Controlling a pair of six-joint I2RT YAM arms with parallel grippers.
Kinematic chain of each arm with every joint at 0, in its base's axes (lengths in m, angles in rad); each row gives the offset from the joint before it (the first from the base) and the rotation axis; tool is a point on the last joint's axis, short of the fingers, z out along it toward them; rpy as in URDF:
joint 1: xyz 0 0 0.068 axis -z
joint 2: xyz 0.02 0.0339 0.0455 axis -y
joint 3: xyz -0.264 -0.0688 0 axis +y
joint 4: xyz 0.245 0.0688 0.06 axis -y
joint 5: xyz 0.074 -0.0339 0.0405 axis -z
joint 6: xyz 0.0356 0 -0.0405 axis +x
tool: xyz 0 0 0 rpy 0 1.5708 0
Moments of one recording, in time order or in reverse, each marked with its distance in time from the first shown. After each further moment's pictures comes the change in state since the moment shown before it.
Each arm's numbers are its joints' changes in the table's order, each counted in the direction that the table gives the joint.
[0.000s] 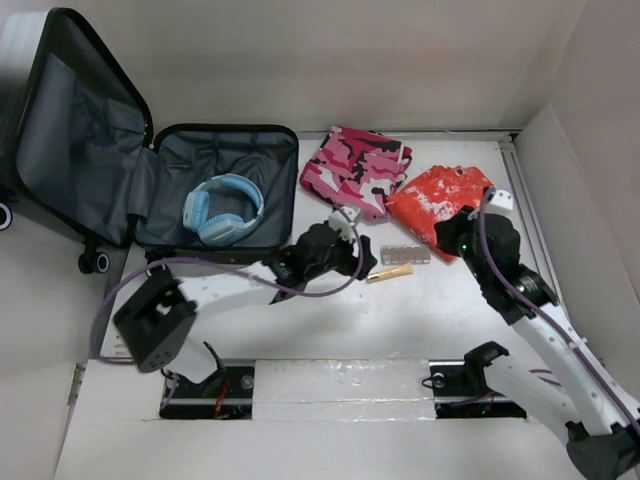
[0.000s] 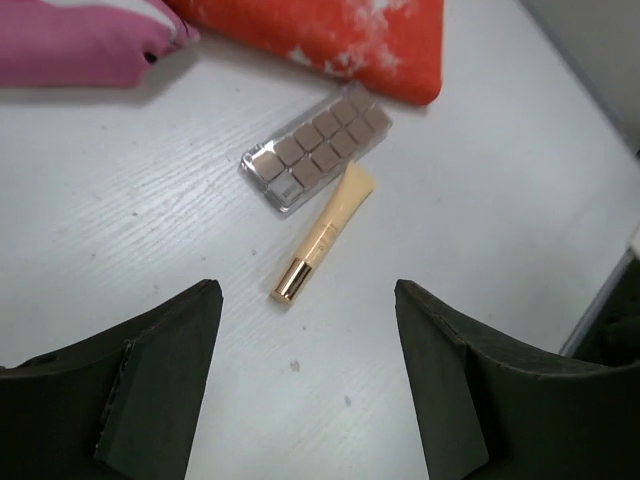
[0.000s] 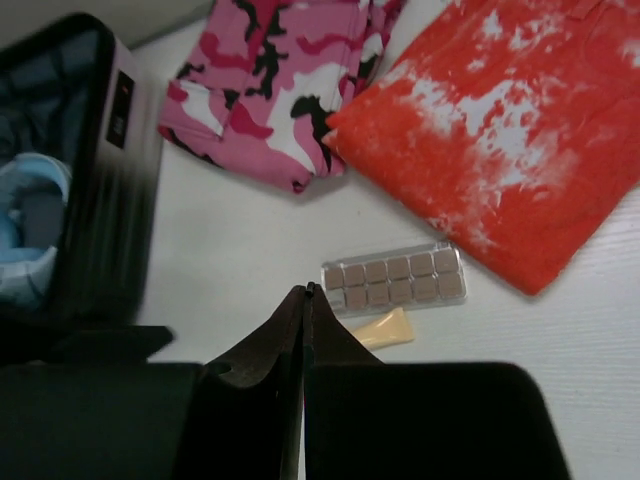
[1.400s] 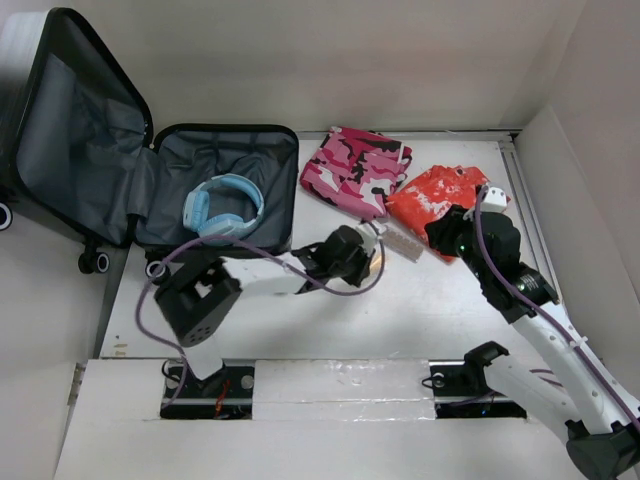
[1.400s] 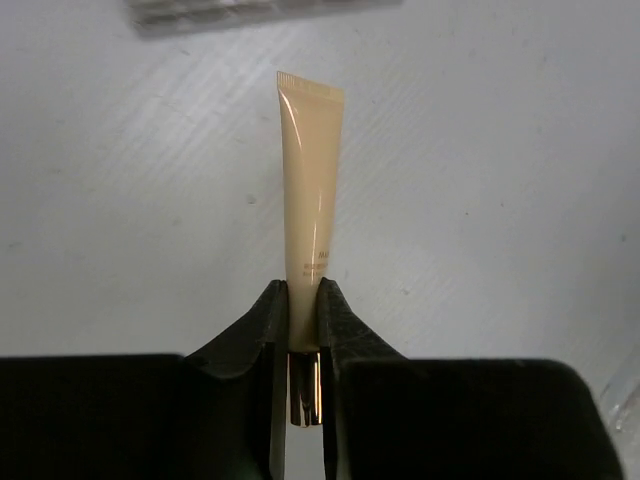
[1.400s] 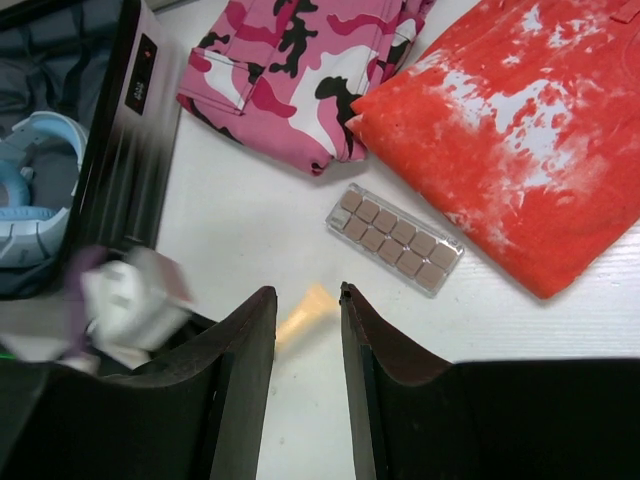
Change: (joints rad) left arm 0.047 -0.406 -0.208 -0.162 0.082 0.198; right arm 0.006 0.033 -0.029 -0.021 -0.063 -0.051
